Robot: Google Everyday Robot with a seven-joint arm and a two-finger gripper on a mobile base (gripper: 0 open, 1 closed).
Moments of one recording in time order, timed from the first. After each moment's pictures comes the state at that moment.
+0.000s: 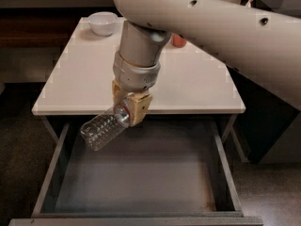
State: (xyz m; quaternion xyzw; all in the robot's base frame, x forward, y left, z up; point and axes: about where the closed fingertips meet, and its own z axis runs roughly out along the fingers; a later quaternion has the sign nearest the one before) arm 0.485 0.038 0.862 -0.90 0.41 0.07 0.11
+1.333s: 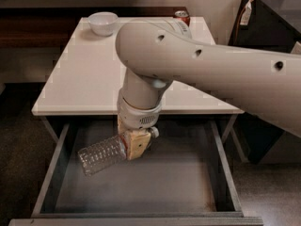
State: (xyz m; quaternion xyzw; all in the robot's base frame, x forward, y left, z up) arm 0.430 0.038 0.807 -0.83 0.54 0.09 0.10
